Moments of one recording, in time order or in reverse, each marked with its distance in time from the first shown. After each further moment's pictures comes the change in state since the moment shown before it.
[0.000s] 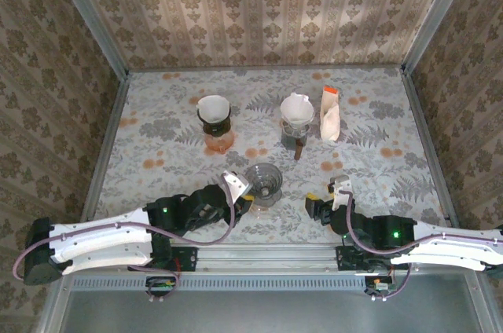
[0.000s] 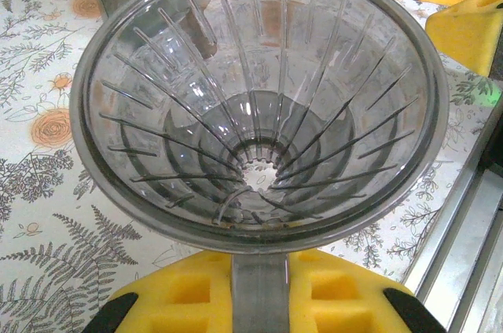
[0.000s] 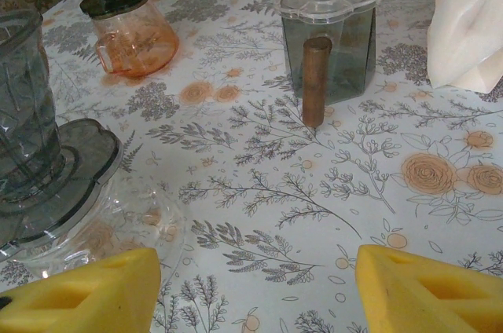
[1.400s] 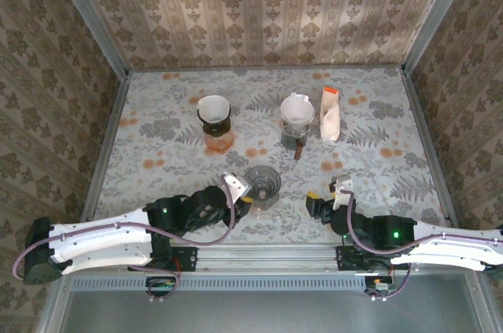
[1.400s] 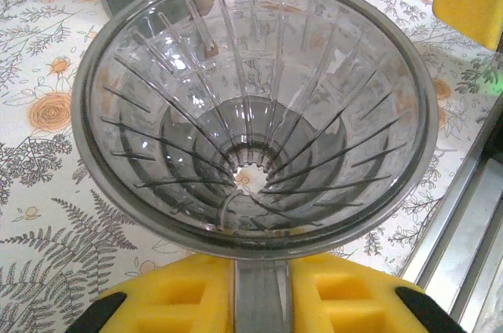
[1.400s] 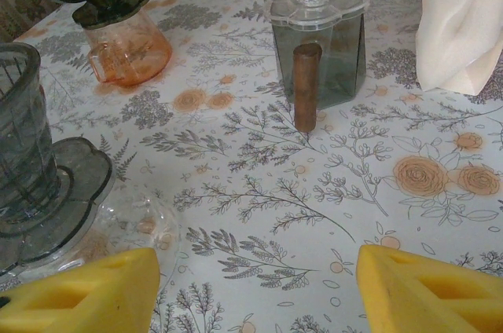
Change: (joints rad) left arm -0.006 -0.003 -0.001 -0.031 -0.002 -0.019; right arm 0.000 0.000 0.000 -0.001 0.025 0.015
